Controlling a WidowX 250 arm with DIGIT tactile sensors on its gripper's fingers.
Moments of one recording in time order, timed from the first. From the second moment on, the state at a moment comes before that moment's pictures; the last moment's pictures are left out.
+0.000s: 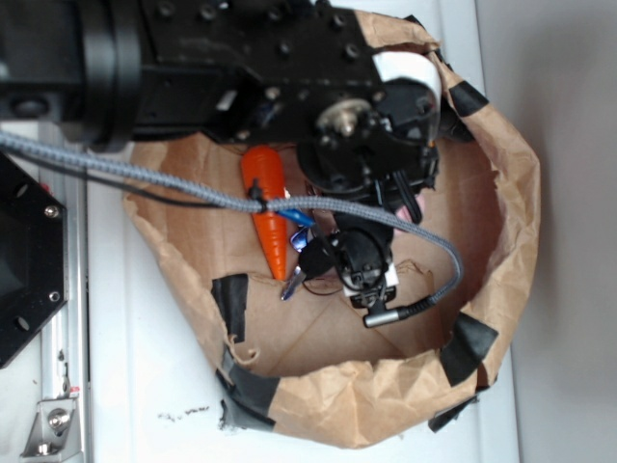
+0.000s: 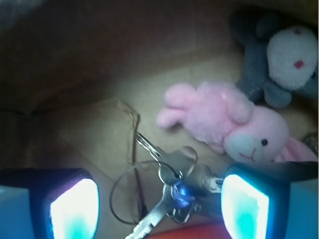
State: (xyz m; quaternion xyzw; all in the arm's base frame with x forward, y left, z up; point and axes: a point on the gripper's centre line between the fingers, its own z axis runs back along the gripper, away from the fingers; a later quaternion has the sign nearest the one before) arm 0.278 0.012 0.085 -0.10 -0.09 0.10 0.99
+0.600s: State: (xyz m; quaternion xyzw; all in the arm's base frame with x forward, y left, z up) arm 0.269 -0.021 0.070 -0.11 -0.11 0.08 0.98
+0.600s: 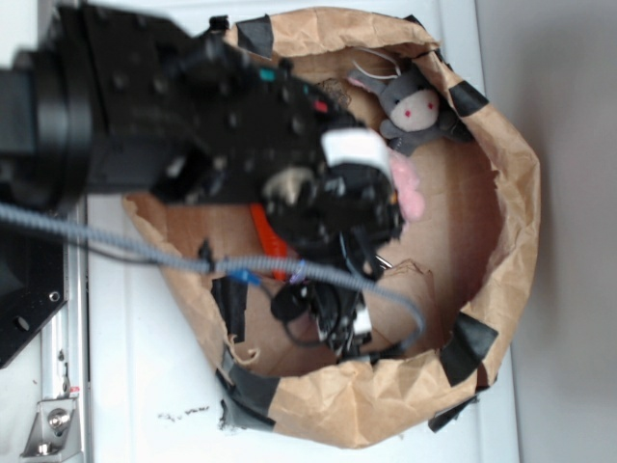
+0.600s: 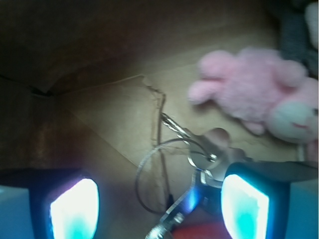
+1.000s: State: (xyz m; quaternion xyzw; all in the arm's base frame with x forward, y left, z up) arm 0.288 -0.032 0.035 -0.10 -0.10 0.06 0.99
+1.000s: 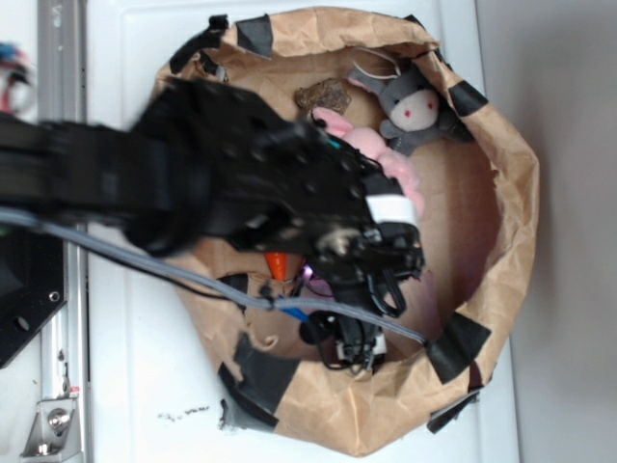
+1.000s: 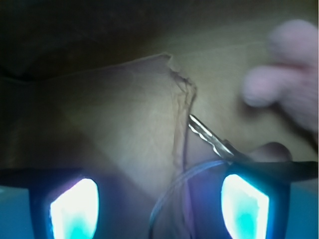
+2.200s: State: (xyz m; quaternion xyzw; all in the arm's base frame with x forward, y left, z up) arm 0.280 -0.026 0.037 -0.12 -0.11 0.07 0.99
